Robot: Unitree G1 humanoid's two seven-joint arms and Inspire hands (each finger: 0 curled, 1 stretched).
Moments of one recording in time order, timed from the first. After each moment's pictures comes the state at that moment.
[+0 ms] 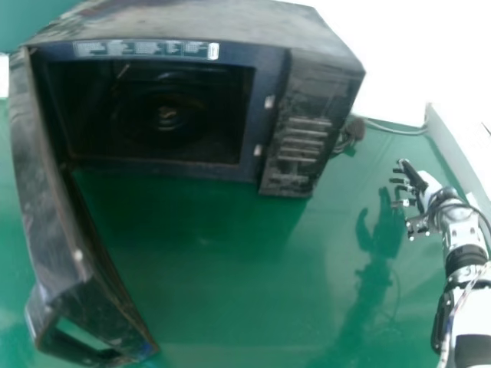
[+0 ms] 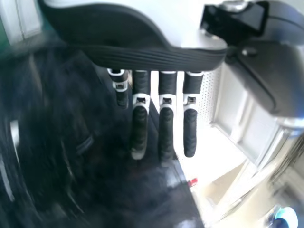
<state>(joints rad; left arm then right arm) -0.44 1.11 0.70 0.60 -0.89 -0.09 -1.60 -1.13 -0.80 -0.08 1.31 -0.15 0.13 0.35</state>
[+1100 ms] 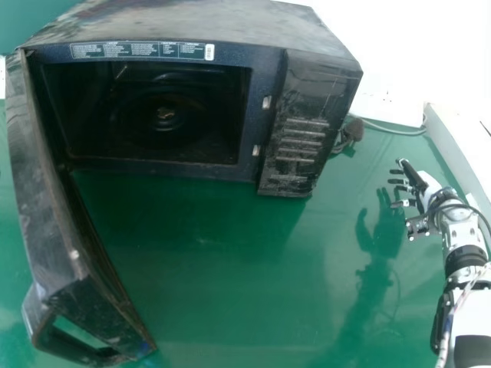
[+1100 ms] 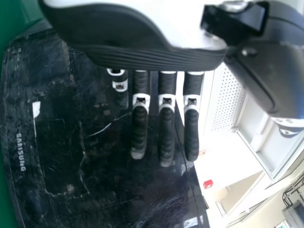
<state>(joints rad) -0.44 1.09 0.75 0.56 -0.85 0.04 -1.60 -1.13 -0.80 -0.09 1.31 -0.15 0.13 0.34</state>
